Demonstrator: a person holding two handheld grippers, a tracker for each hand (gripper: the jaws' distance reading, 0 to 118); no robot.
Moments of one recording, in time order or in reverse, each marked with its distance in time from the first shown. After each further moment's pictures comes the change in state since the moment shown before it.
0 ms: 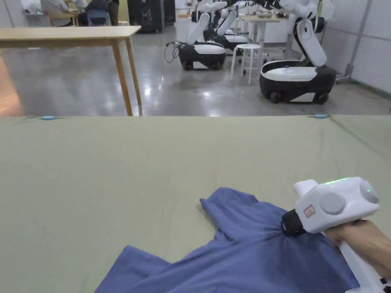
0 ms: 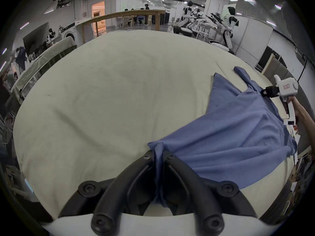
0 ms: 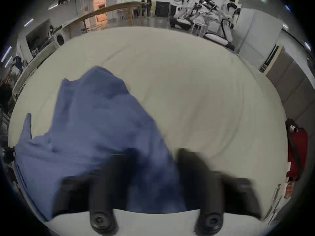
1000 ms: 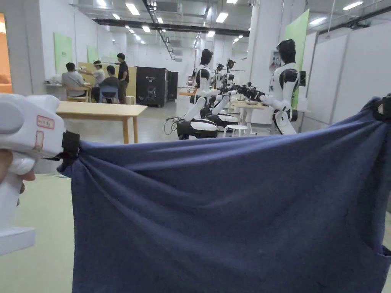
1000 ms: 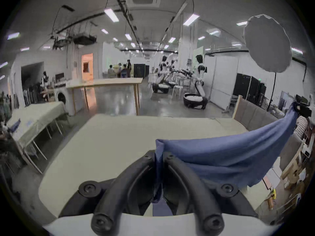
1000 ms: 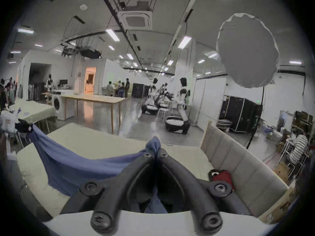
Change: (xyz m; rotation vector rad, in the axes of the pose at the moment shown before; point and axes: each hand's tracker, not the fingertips) left arm 0.088 0.216 0.282 0.533 -0.120 -0.151; right arm 0.065 -0.062 0.546 0.787 -0.275 -0.085
